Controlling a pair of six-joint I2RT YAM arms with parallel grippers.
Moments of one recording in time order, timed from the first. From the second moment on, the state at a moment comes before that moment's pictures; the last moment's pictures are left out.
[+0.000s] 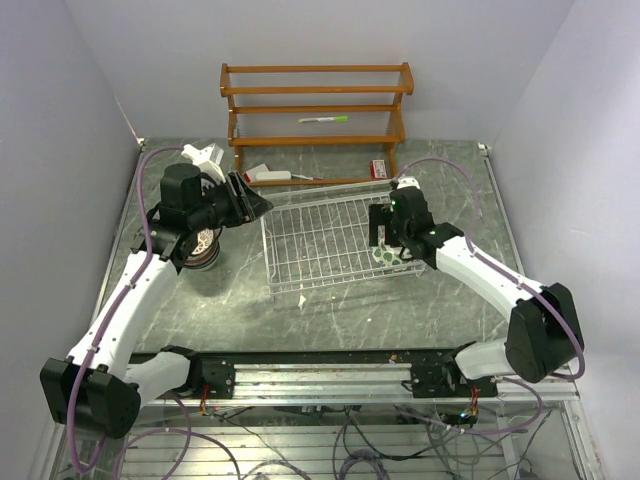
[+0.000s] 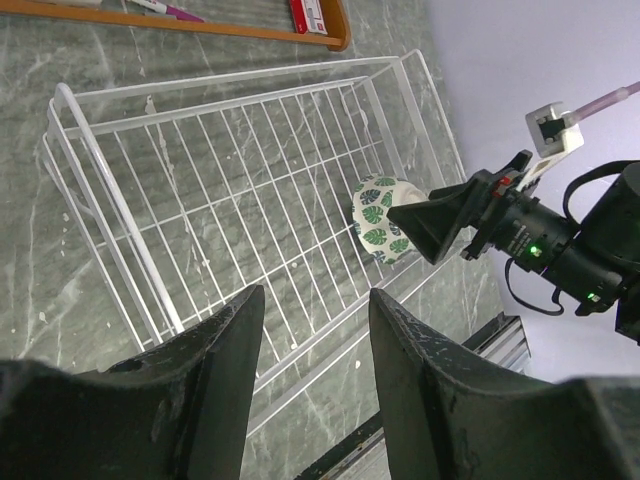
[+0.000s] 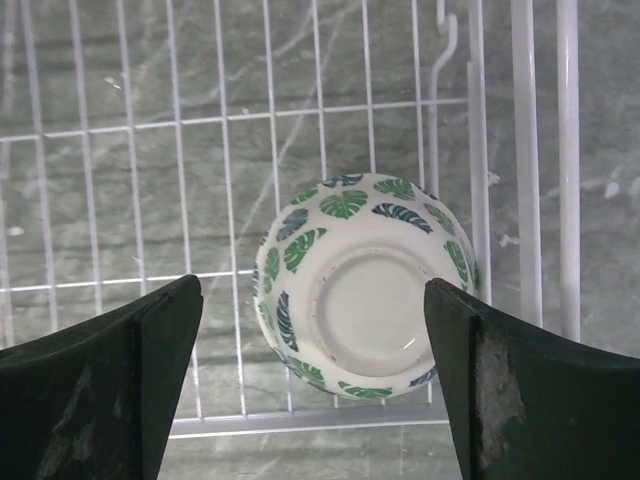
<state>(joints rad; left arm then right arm) -0.25 1.09 1.03 -0.33 0.40 -0.59 0.46 1.36 0.93 -0.30 0.22 0.27</state>
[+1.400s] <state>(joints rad) -0.25 1.09 0.97 -0.32 0.41 -0.56 0.59 1.45 0.96 -0.29 0.36 0.39</state>
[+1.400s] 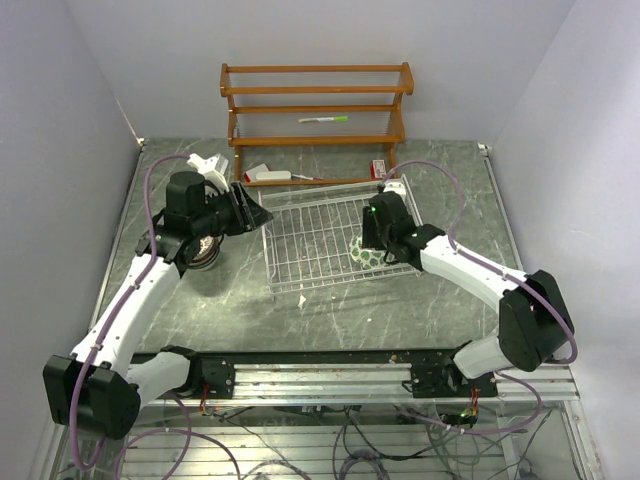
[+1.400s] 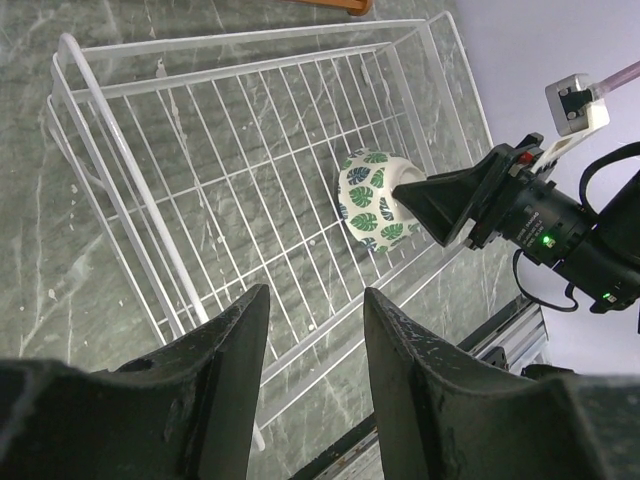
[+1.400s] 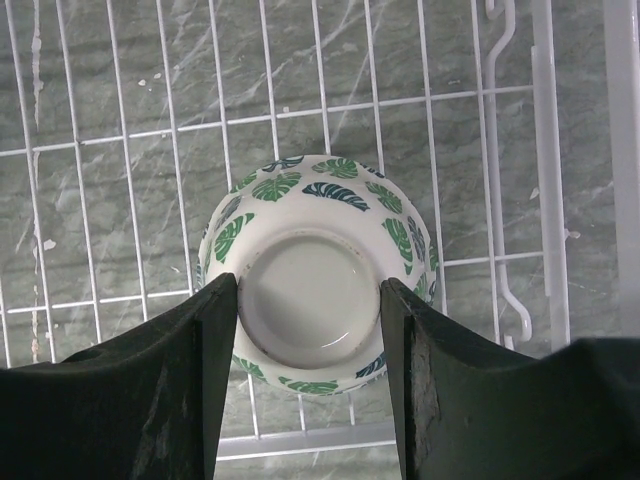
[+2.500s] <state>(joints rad) -0.47 1.22 0.74 0.34 0.41 -0.90 0.47 1.41 1.01 -0.13 0.12 0.43</state>
